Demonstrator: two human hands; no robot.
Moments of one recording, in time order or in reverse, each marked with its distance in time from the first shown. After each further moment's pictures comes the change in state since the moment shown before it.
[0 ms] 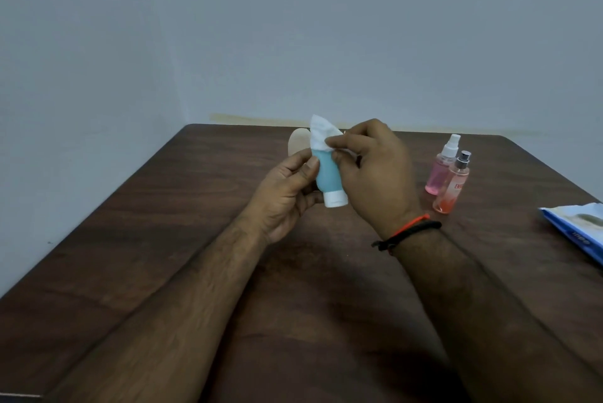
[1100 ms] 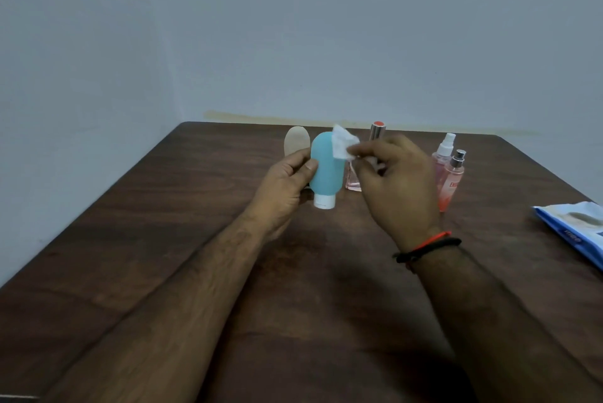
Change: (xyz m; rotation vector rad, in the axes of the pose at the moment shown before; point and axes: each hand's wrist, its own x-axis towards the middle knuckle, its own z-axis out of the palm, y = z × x) left_hand 0.004 -0.004 0.008 0.234 0.101 0.028; right_hand -0.017 0.017 -0.020 0.021 0.047 0.096
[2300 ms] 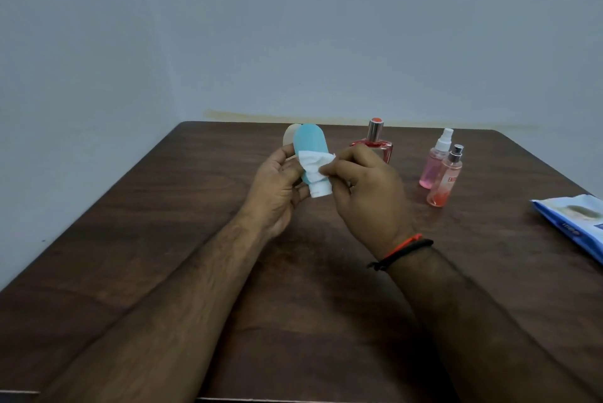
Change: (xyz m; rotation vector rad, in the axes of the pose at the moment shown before) left_hand -0.001 0.003 -0.003 -0.263 0.104 -0.054; right_hand -0.017 0.003 0.023 -0.055 -0.069 -0.254
